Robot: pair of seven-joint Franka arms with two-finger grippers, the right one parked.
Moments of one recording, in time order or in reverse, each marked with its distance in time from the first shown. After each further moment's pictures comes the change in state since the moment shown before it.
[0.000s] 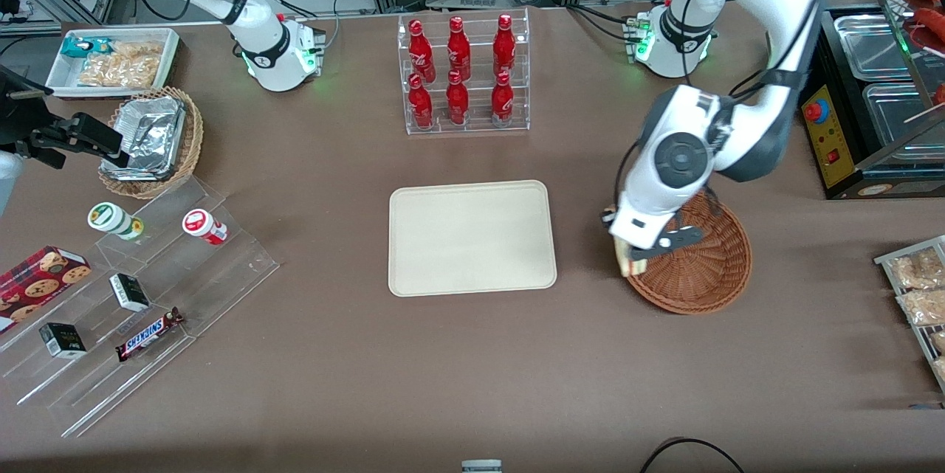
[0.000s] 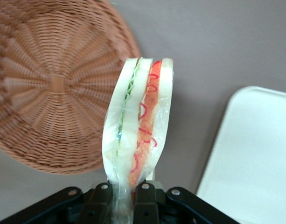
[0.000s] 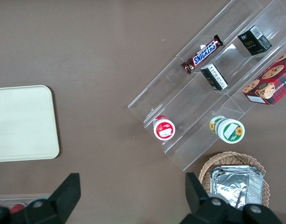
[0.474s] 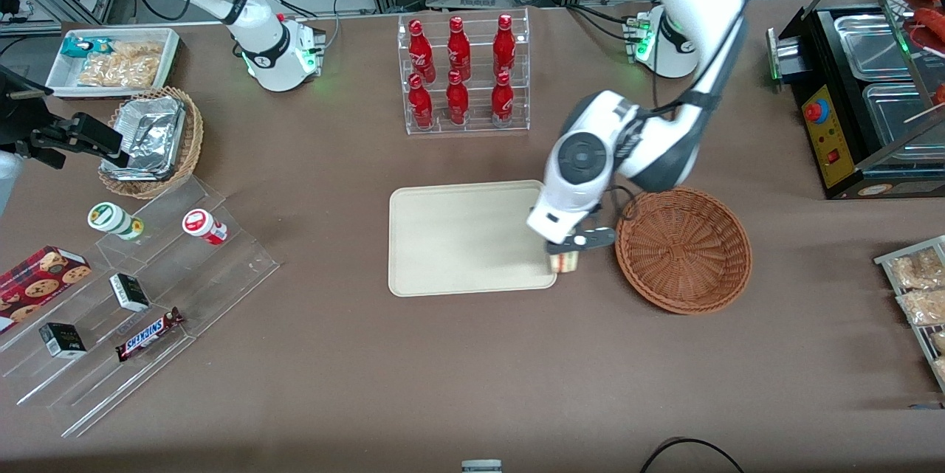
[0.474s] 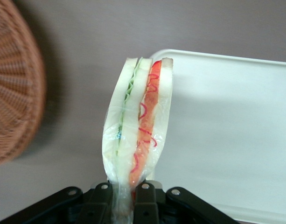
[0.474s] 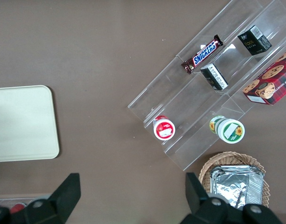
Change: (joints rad) arm -0.185 0.171 -0.008 0.189 -0.012 0.000 -0.102
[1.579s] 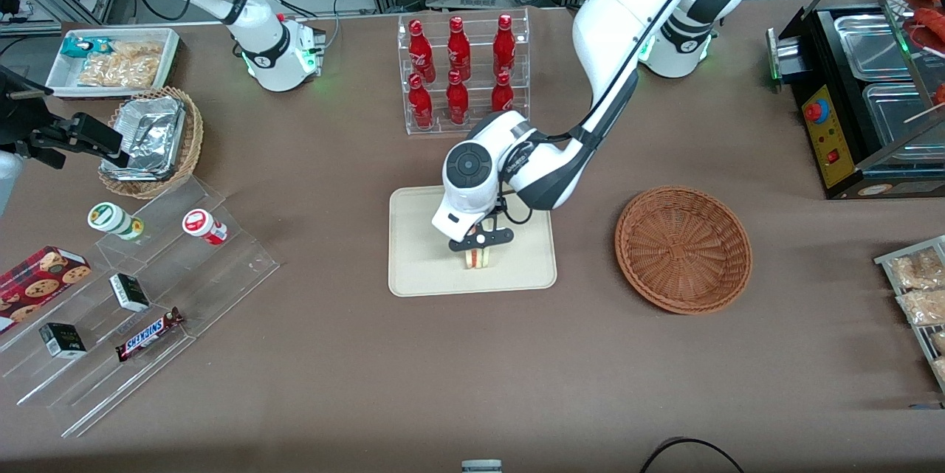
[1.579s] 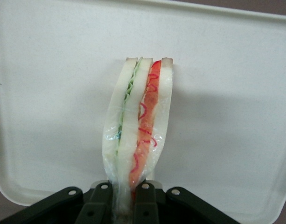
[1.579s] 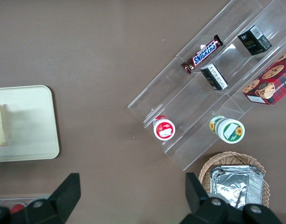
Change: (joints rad) arm -0.164 0.321 -0.039 0.347 -0.010 0.011 -0.163
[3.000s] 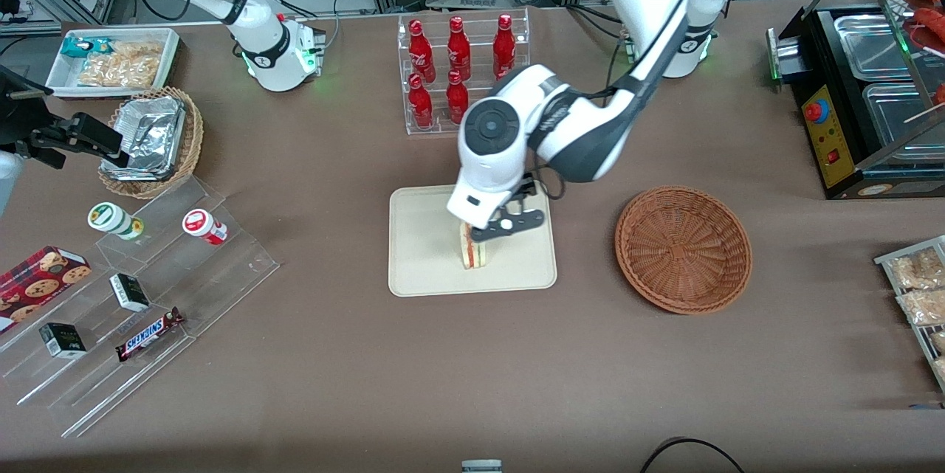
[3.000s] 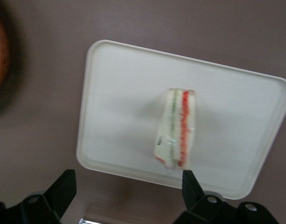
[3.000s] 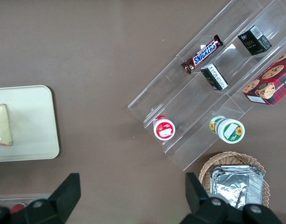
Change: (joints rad) arm 0.091 -0.205 0.012 0.049 0.002 -0.299 -0.020
